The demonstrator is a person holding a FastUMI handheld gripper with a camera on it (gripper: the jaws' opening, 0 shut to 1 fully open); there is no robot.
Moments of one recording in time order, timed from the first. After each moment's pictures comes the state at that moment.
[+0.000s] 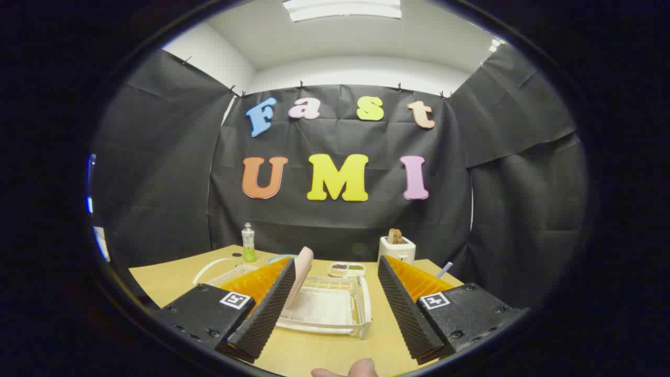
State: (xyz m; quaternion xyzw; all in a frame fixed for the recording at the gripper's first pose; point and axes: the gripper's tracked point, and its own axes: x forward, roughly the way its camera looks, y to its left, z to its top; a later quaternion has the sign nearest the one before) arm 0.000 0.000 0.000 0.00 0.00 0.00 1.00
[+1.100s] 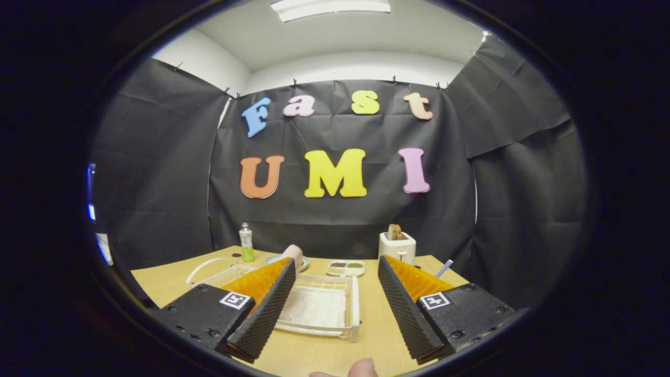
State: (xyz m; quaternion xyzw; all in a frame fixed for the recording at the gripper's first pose) arm 0.031 -0.037 -0.010 0.03 0.01 0.03 1.00
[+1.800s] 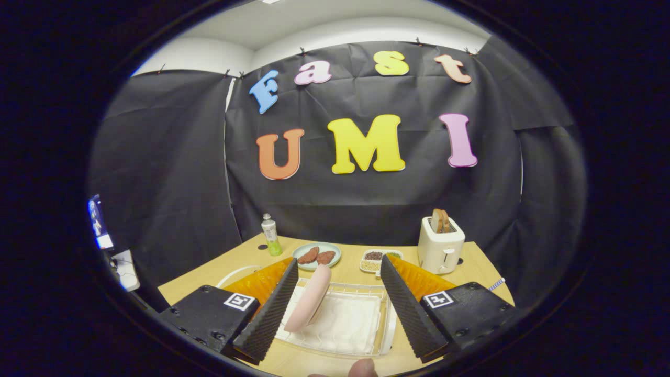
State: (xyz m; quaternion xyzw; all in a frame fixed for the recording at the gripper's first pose) arm 0.148 0.028 0.047 0.03 0.16 0.13 0.98
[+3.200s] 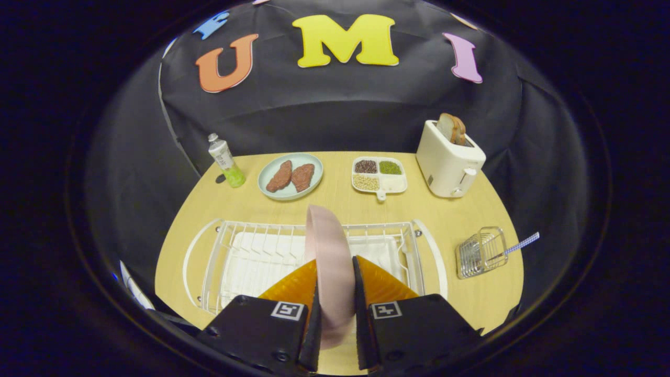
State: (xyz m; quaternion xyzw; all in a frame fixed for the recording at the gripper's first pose) arm 0.215 0.074 -0.043 0.02 0.44 0.01 0.90
